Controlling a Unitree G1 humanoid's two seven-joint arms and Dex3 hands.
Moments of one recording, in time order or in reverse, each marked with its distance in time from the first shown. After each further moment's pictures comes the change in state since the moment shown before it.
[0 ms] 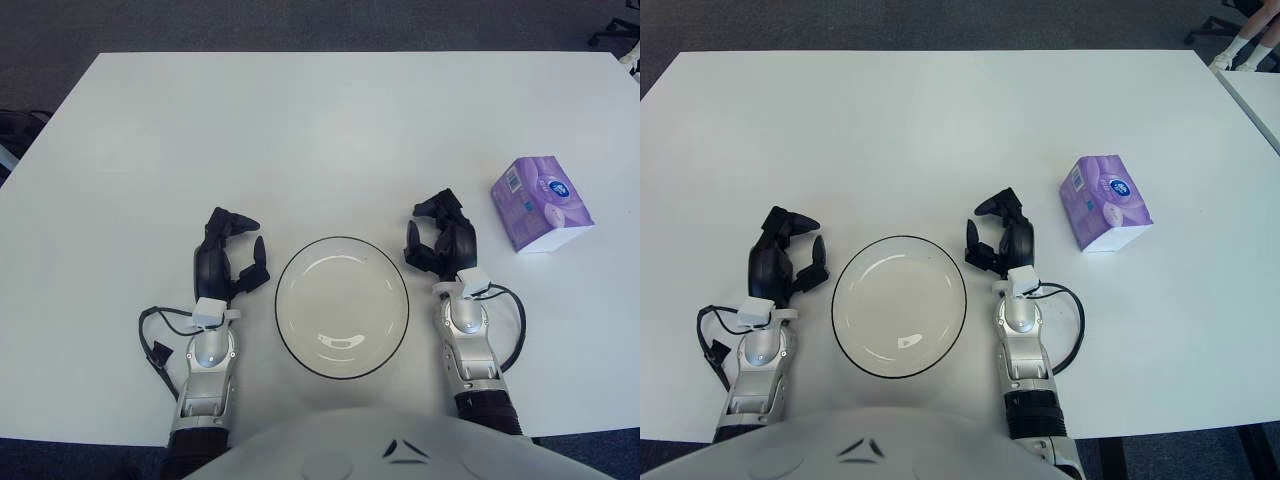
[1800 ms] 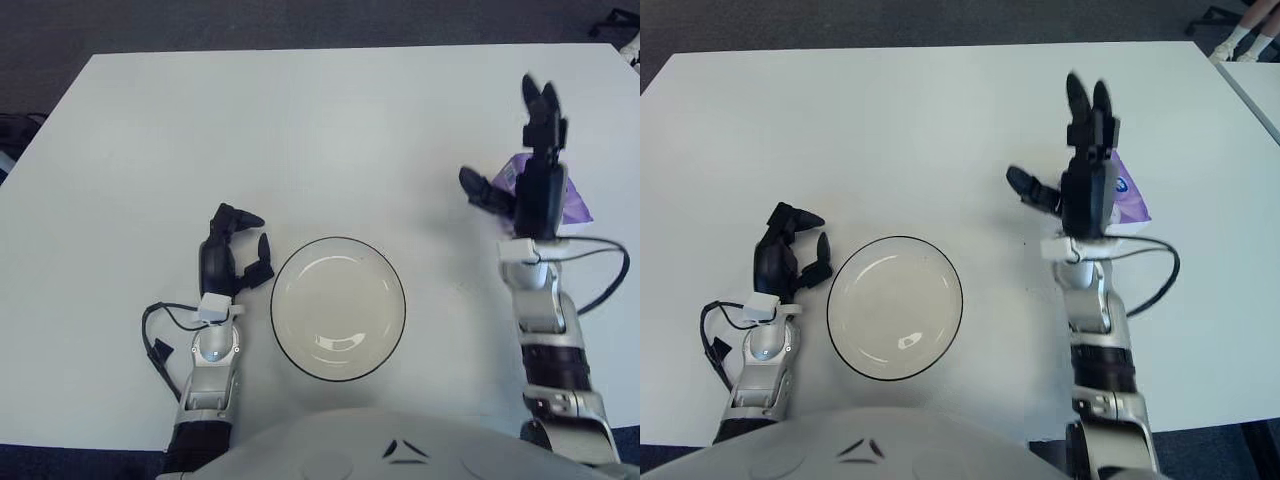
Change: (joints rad) left arm -0.032 -0.009 -0.019 0.022 0.012 -0.014 0.013; right arm -0.286 -0.304 -0.153 -0.178 -0.460 -0.219 -0.278
